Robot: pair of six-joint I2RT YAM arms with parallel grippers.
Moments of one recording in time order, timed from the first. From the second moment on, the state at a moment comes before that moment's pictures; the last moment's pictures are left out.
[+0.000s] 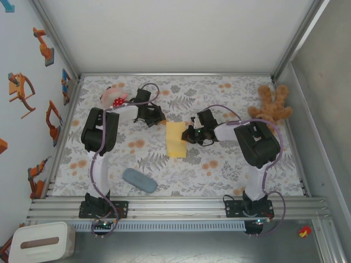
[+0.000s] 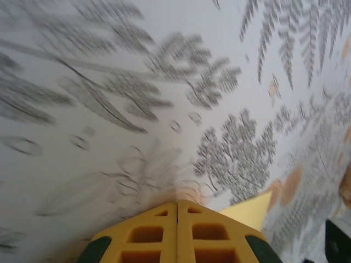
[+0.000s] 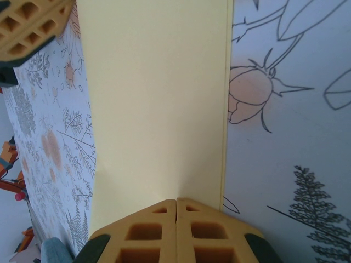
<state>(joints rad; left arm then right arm) -0.40 2.17 1.43 -0.32 0.50 -0.72 0.49 1.95 0.94 0.03 -0.59 0.74</state>
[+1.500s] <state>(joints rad) -0.47 1.77 1.01 -0.26 0.59 -0.70 0.49 1.95 0.94 0.02 -0.59 0.74</state>
